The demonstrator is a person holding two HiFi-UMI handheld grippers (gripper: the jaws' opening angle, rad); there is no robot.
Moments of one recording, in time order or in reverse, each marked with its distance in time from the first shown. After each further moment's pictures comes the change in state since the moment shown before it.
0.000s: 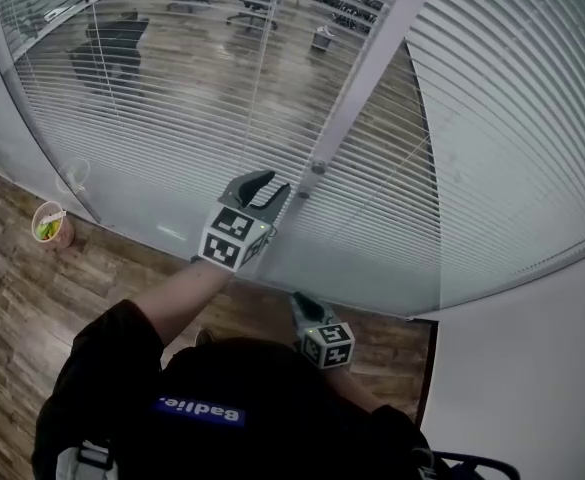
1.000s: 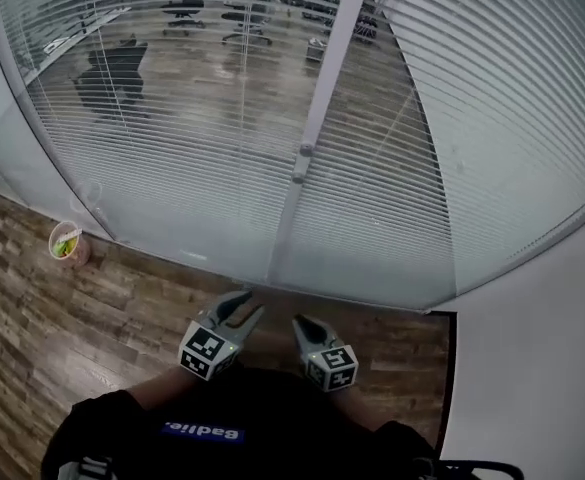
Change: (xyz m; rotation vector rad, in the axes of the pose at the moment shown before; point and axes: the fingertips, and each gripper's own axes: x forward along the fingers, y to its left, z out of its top) left arm -0.201 -0.134 -0.118 -0.077 0.186 -0.144; right arm -0.062 0.068 -0.032 0.008 -0.085 0.023
